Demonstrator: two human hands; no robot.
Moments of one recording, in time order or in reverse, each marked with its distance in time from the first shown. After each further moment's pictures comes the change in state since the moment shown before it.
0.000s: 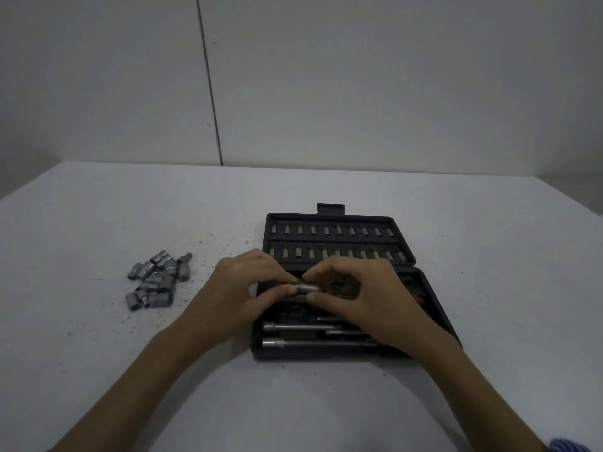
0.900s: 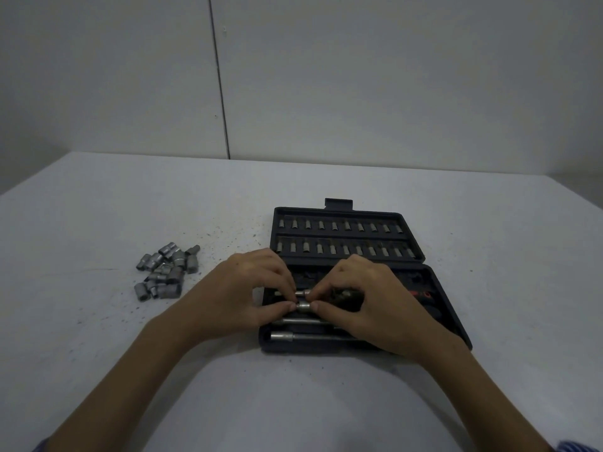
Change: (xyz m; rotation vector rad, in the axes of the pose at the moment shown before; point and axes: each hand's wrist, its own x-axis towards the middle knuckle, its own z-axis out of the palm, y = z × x) left_hand -0.006 -0.008 -0.011 0.040 -0.213 0.056; right_hand -0.004 0.007 0.009 -0.234 -0.059 -0.099
